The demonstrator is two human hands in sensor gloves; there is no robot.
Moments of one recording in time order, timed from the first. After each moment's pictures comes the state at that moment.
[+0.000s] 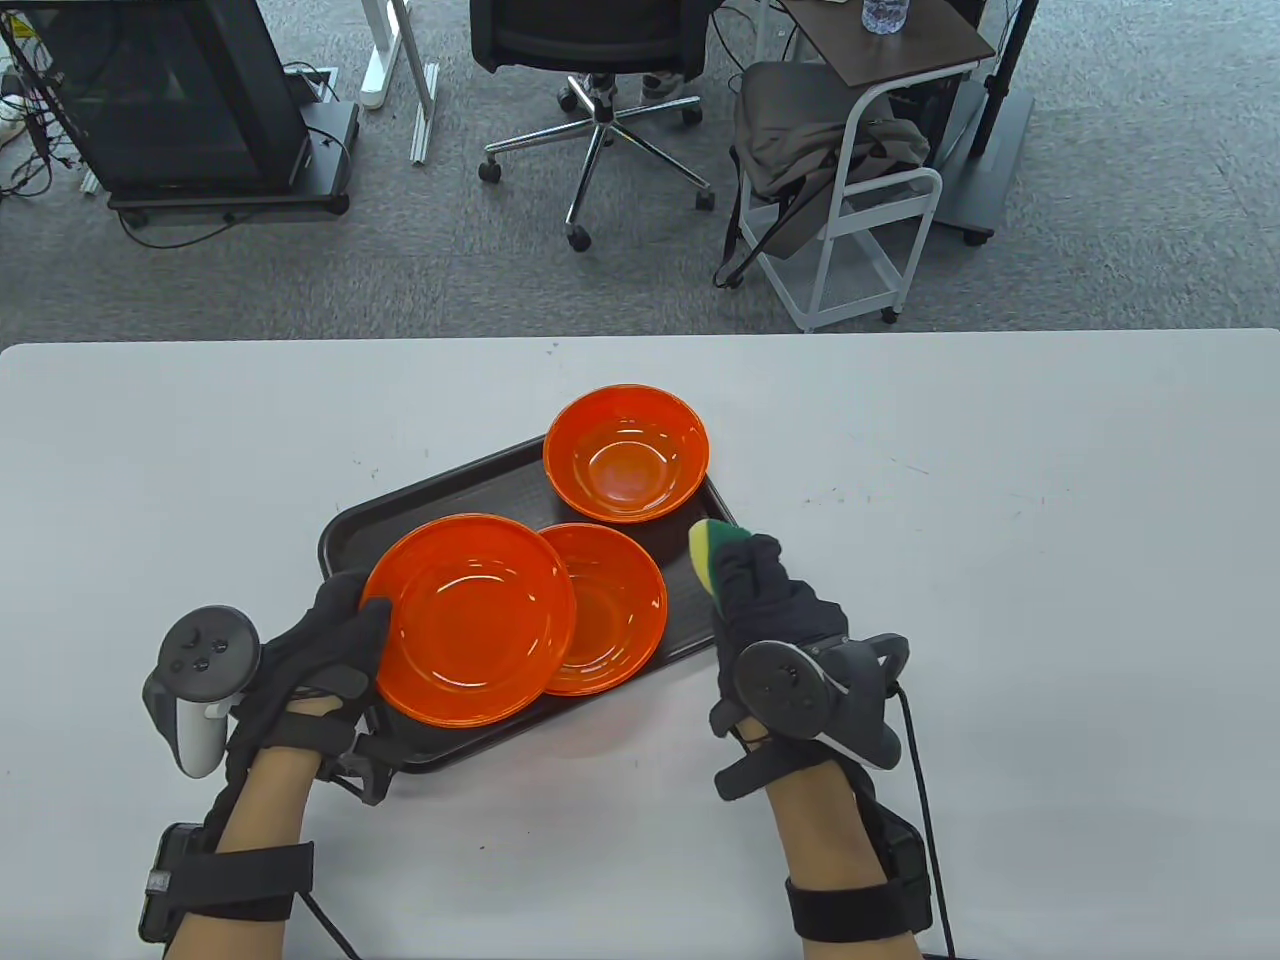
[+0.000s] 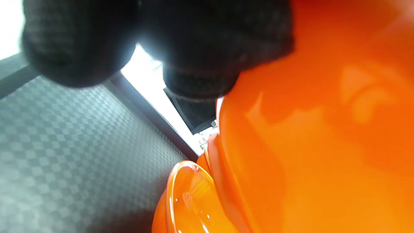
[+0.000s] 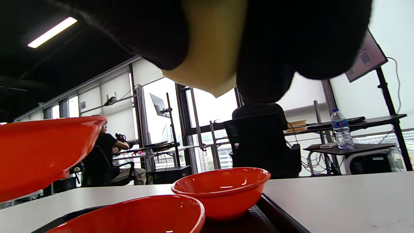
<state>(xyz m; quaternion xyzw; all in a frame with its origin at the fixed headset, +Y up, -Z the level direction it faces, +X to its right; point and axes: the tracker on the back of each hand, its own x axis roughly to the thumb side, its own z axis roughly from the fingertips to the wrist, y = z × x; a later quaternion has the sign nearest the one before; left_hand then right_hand) -0.331 -0.695 -0.272 0.01 -0.01 0.49 0.87 0.071 -0.636 -0.237 0.17 -0.20 0.95 0.14</state>
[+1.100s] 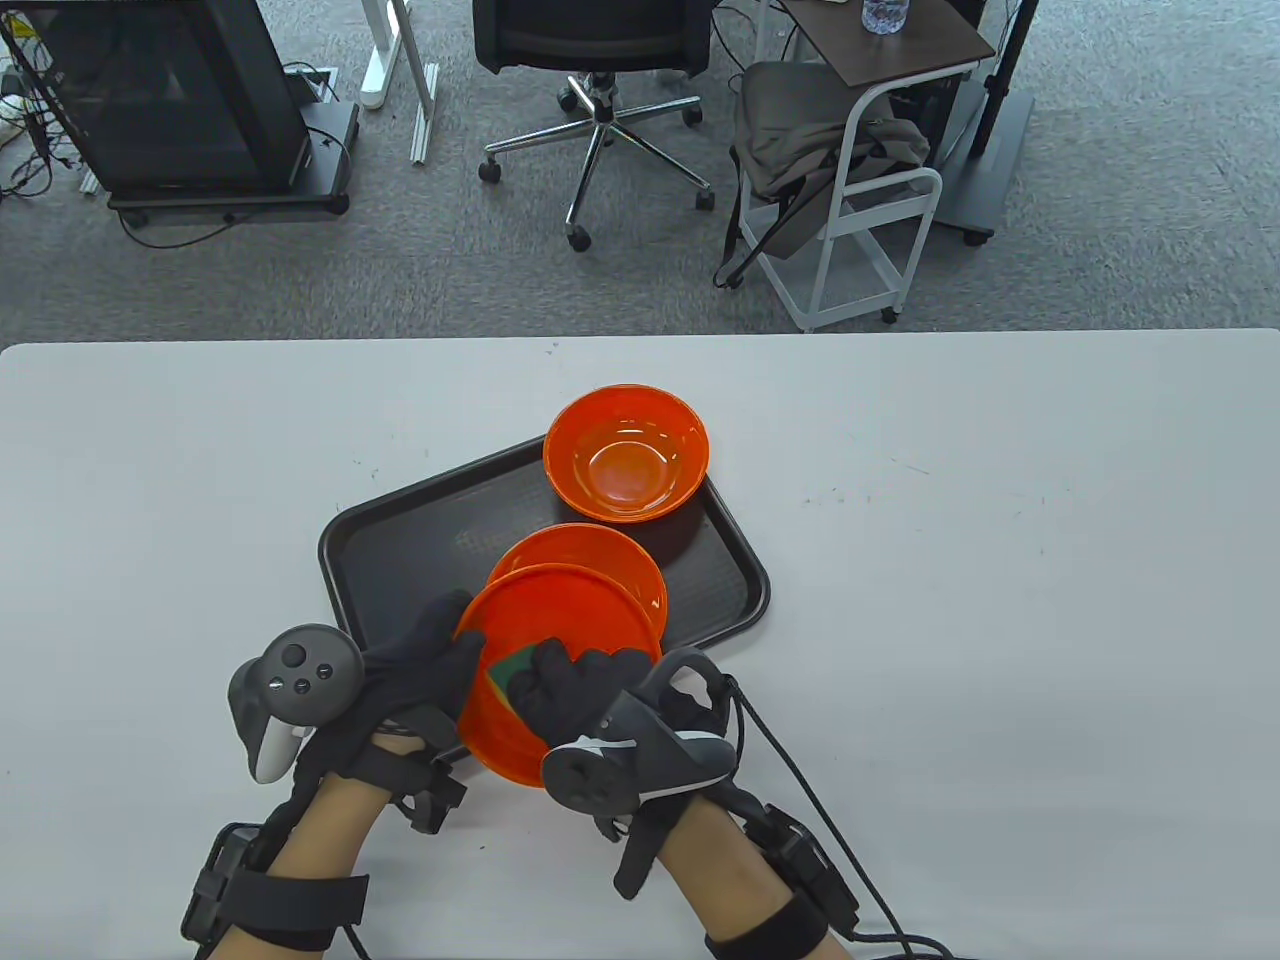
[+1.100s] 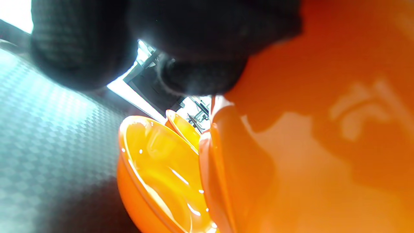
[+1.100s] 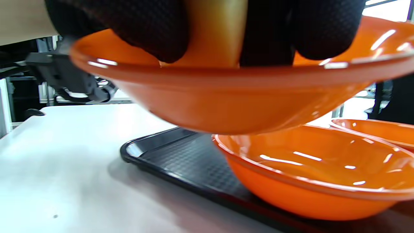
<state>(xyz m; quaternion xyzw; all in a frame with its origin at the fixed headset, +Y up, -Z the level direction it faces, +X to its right) -0.268 -0.680 -0.257 0.02 -0.11 0.40 0.91 -0.049 -0.663 -0.210 0.45 -0.05 0.89 0.03</state>
